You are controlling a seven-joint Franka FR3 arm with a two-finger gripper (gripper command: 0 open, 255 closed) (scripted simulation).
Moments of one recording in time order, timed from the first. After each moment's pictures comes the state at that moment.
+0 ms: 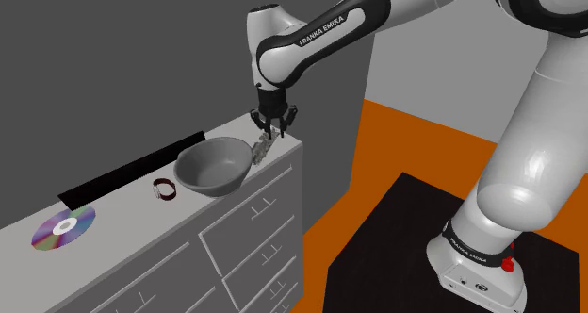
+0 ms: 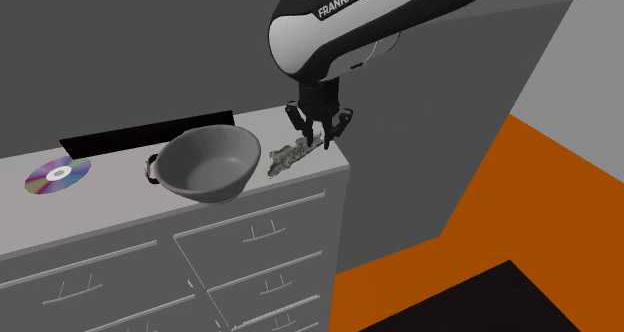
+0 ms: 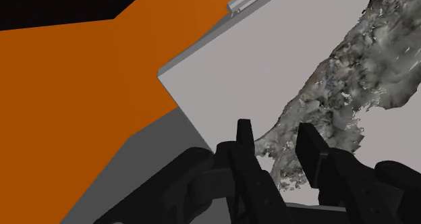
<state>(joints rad) -0.07 0.09 0.31 -2.03 -0.07 2.13 0.92</state>
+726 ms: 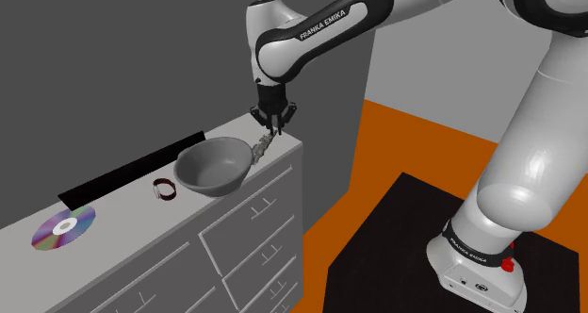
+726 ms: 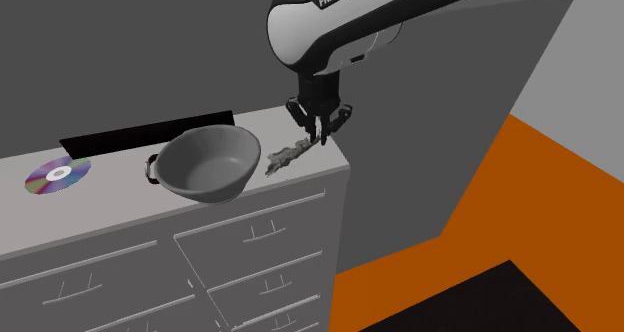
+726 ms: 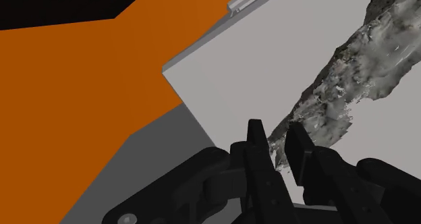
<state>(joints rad) -0.07 0.07 0.31 -2.02 -0.06 2.10 0.92</state>
